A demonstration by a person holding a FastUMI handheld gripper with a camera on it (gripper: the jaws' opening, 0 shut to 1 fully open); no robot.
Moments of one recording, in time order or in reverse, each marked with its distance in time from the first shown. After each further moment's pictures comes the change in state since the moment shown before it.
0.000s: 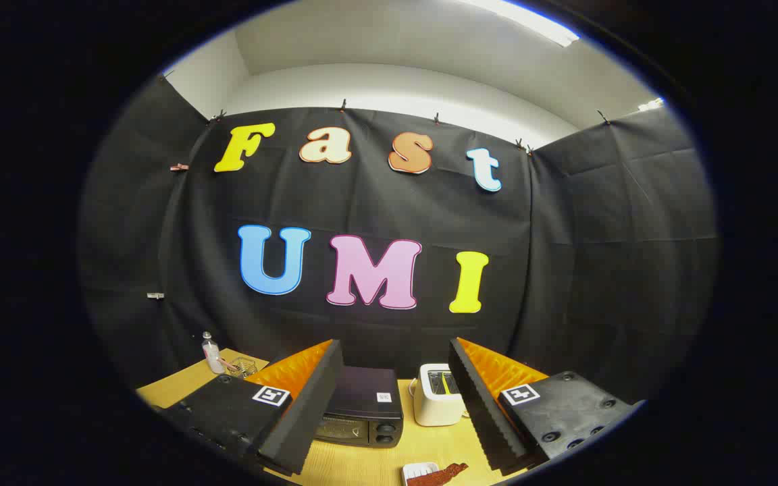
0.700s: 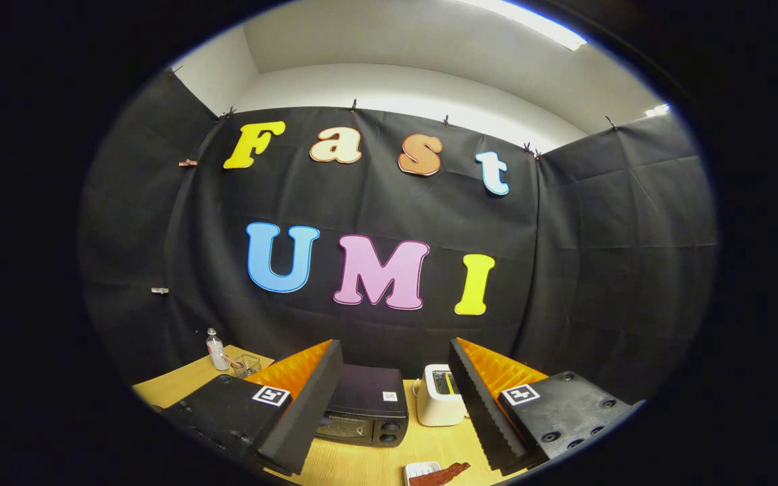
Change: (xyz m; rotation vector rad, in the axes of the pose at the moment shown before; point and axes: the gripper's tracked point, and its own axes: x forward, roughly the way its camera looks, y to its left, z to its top) arm -0.005 0.006 -0.003 -0.010 0.004 0.009
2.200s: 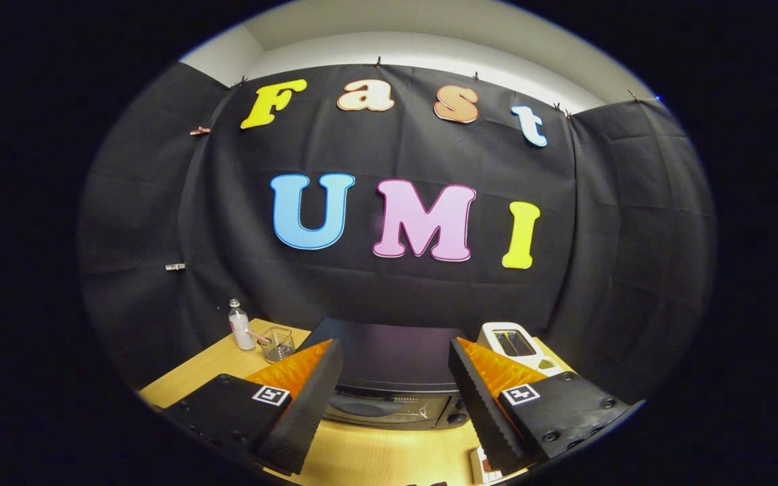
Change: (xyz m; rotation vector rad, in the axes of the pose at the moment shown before) arm 0.053 0.121 -0.115 0.049 0.207 0.089
